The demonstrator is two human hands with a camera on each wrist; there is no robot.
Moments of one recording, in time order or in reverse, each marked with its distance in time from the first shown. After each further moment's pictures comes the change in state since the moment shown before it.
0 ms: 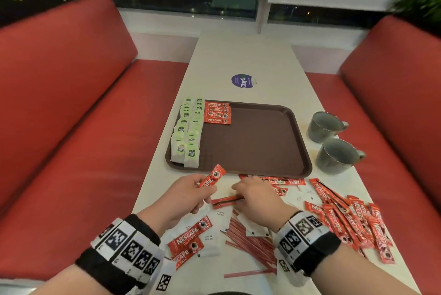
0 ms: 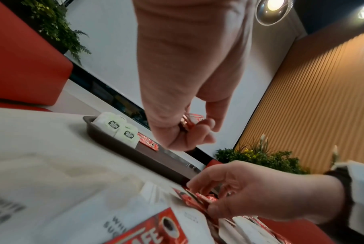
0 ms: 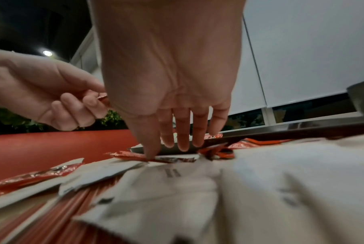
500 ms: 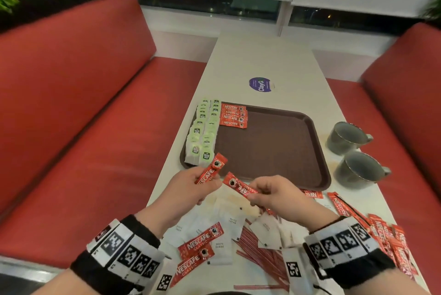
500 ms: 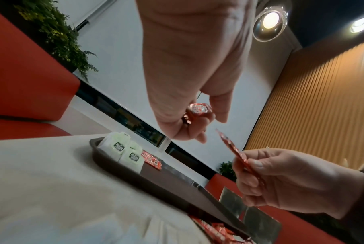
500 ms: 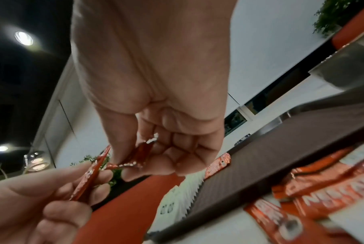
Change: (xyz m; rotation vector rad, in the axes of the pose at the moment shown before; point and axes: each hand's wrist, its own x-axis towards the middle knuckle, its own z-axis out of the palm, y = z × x) left_hand -0.008 0.006 -0.024 -0.035 0.132 0.167; right_hand -0.006 -0.003 -0.055 0.715 -0.096 0.030
